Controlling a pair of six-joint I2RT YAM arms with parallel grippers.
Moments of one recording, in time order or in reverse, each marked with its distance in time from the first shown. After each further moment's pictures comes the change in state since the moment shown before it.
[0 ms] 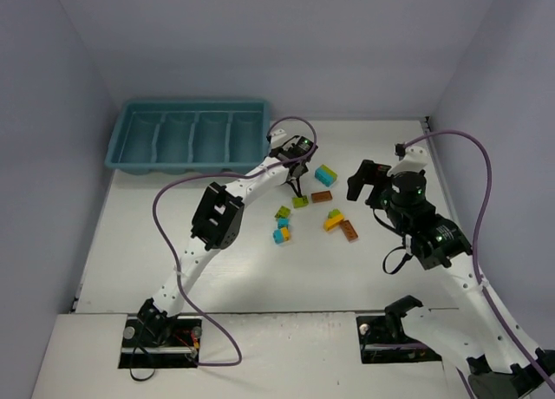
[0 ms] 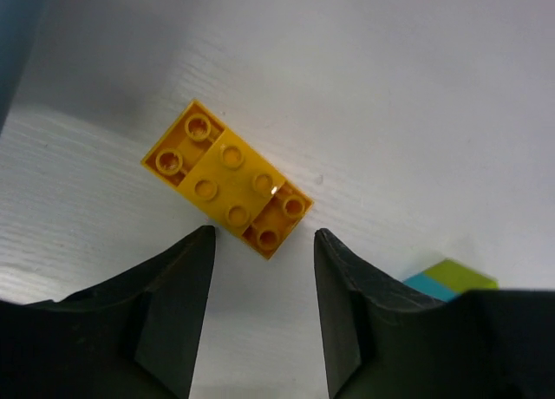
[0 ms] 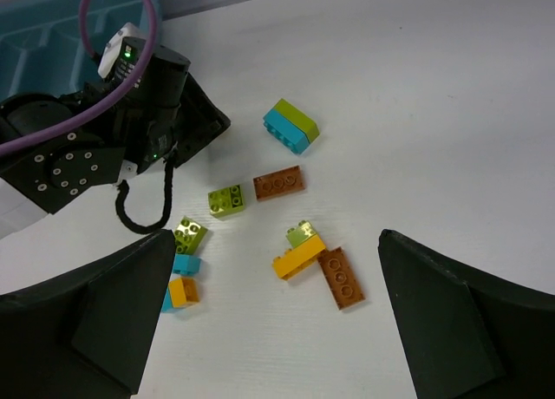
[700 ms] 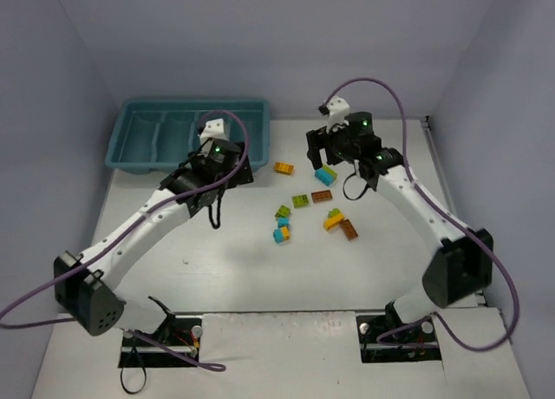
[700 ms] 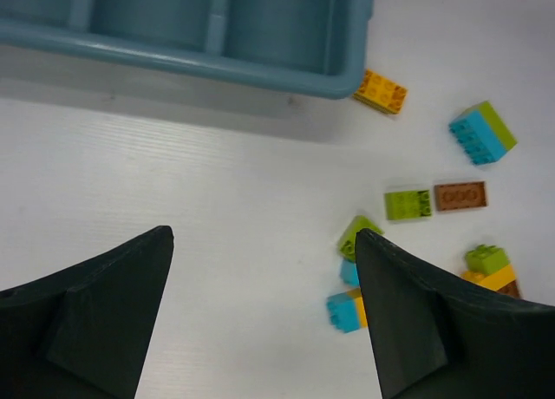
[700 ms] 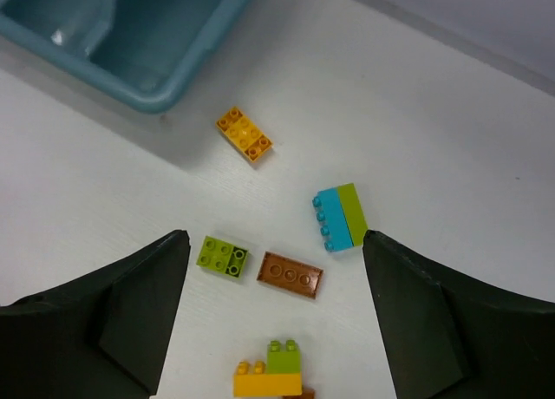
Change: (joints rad) left arm 0.040 -1.140 -0.947 0.107 0.023 0.439; right arm -0.053 0.628 0.339 0.205 -0.394 -0.472
